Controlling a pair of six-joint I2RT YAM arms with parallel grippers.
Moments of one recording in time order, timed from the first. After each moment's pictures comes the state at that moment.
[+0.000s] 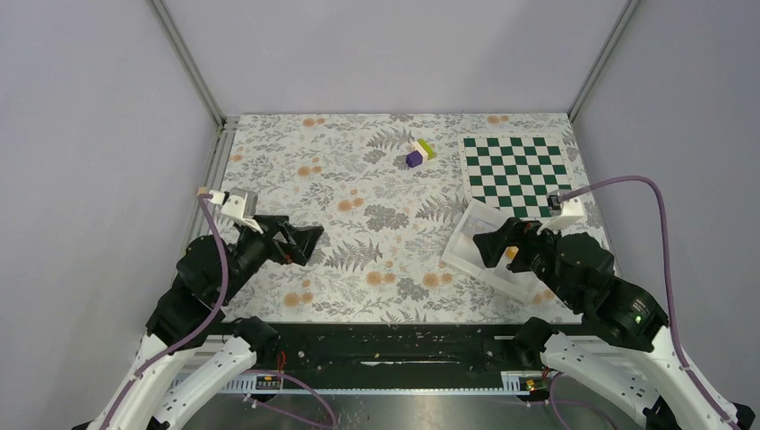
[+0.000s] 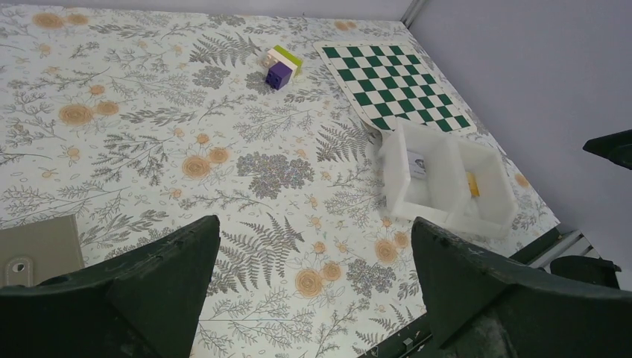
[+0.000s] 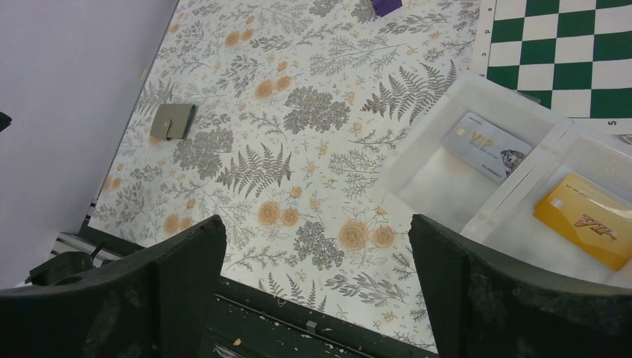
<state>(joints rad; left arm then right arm) -0.61 0.45 0.86 -0.54 -0.06 -0.38 0.79 0.51 0.99 -0.83 0.33 0.58</state>
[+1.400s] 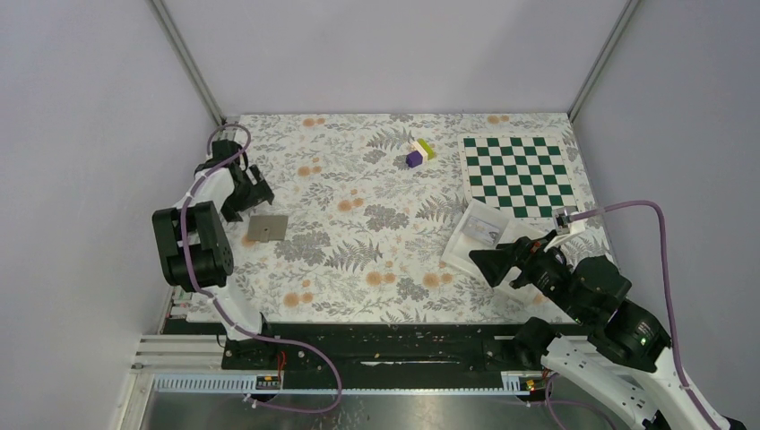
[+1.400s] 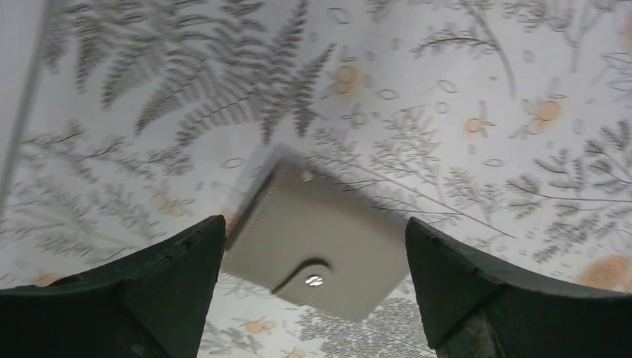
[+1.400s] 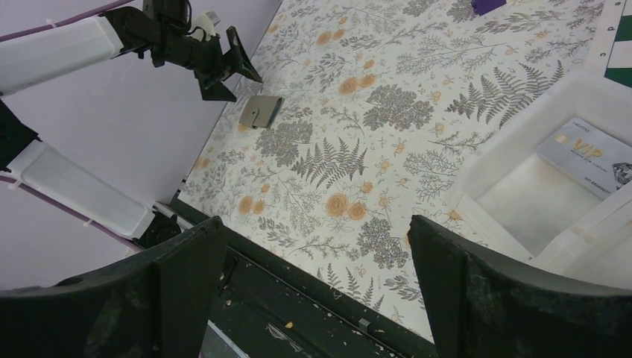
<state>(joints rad) 0.21 1.76 1.25 -0.64 -0.09 -0.37 0.79 0.33 0.85 -0.71 0.15 0.63</state>
